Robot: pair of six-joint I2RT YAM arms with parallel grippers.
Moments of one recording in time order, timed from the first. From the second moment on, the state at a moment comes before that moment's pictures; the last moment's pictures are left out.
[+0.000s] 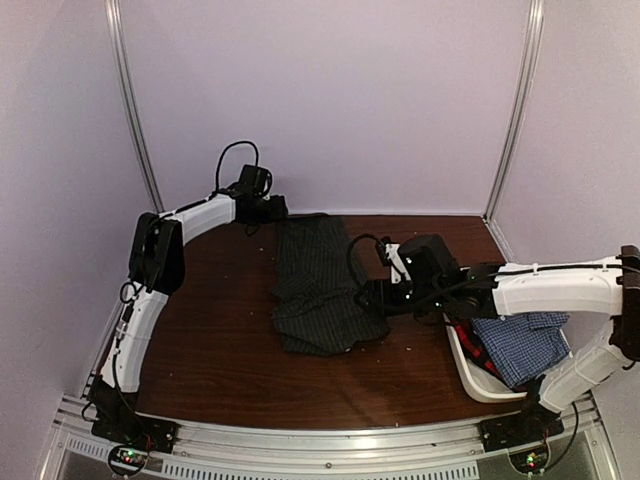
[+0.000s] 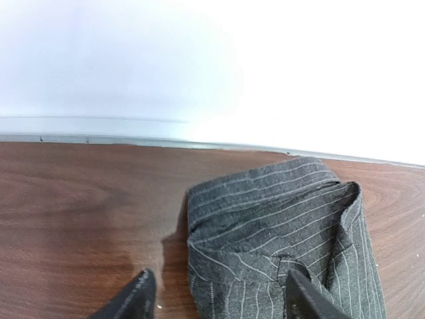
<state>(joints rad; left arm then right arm) -0.41 2.58 2.28 -0.37 -0.03 -0.45 0.92 1.42 0.87 -0.11 0.08 0.61</state>
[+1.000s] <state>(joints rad) -0.65 1.94 1.26 -0.39 0.24 -0.57 0.75 1.75 0.99 -0.17 -0.17 0.59</state>
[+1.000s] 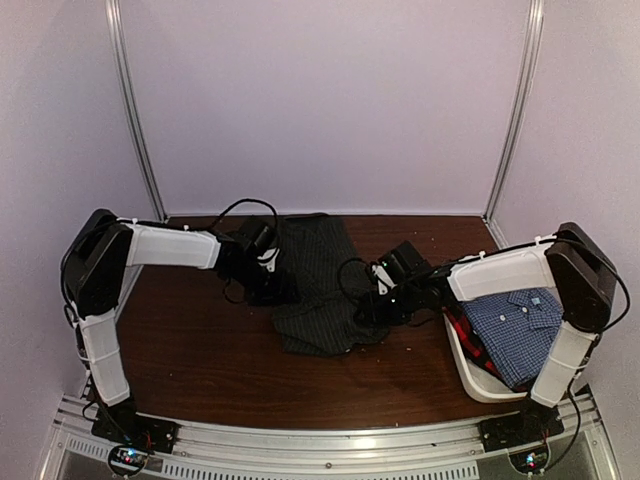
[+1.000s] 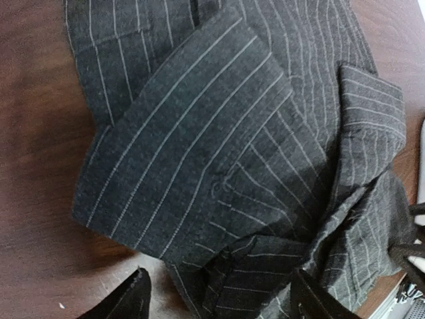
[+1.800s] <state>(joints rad) -0.64 1.83 1.13 -0.46 0.26 -0.49 0.83 1.62 0.95 -0.08 -0.07 0.69</state>
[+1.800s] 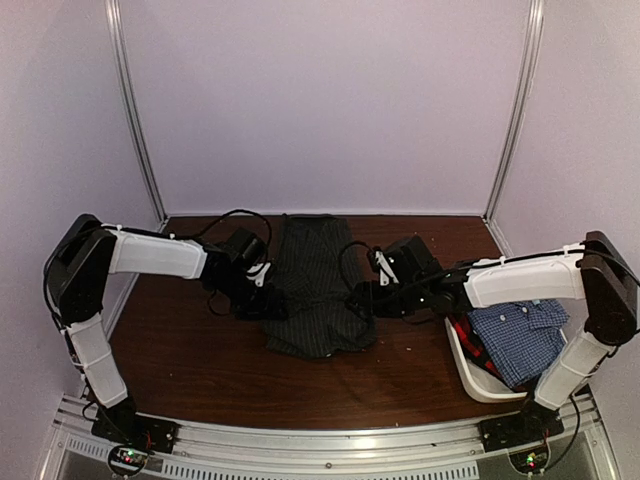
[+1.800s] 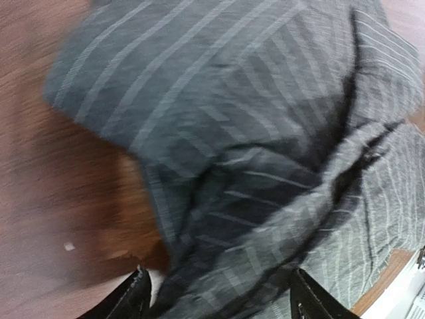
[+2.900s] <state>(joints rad) -0.75 1.73 1.13 -0.36 0.23 -0.51 0.79 1.70 0.94 -0.01 -0.11 0.57</state>
